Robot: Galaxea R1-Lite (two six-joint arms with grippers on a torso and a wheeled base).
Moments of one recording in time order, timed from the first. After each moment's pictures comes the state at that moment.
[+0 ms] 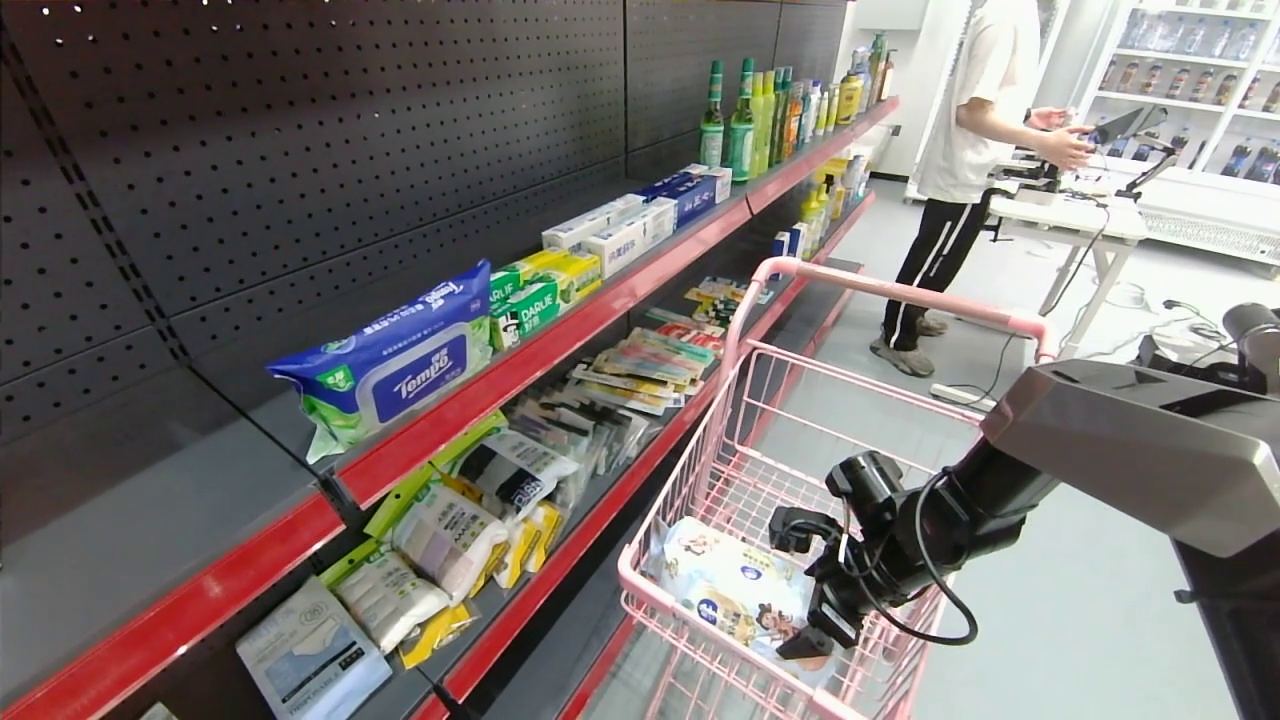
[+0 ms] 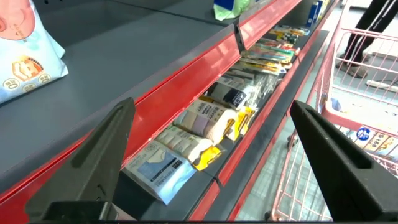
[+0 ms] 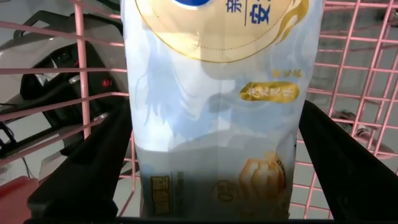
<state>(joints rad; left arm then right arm) 0.00 0.00 0.00 0.00 0.00 0.01 0.28 2.42 -1.04 -0.13 0.39 -0.69</state>
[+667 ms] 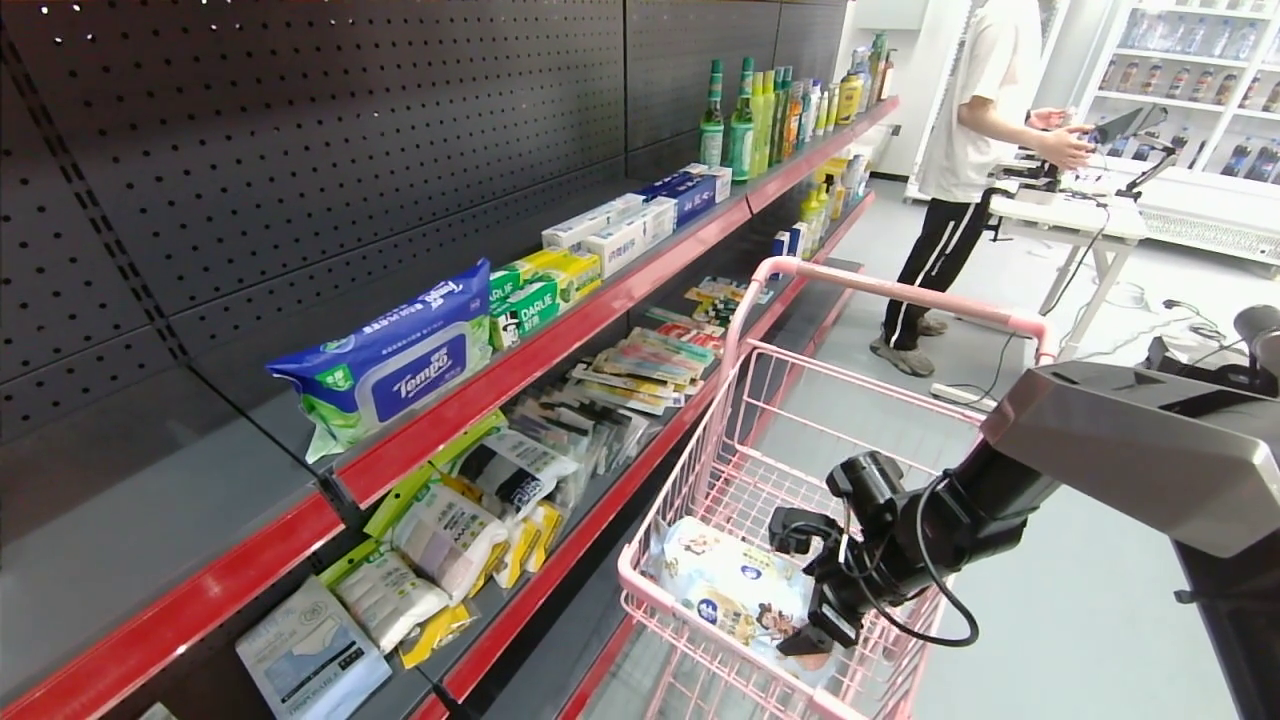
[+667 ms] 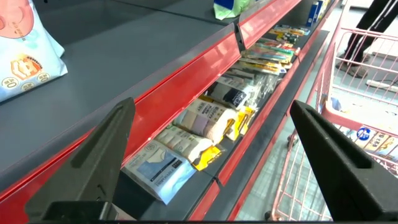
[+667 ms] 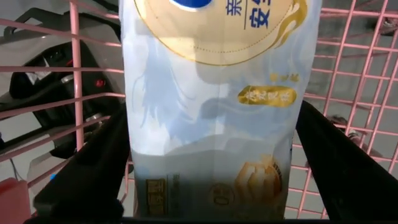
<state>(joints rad) 0.00 0.00 0.00 0.00 0.00 0.01 0.28 2.42 -1.03 -0.16 0.39 -0.72</state>
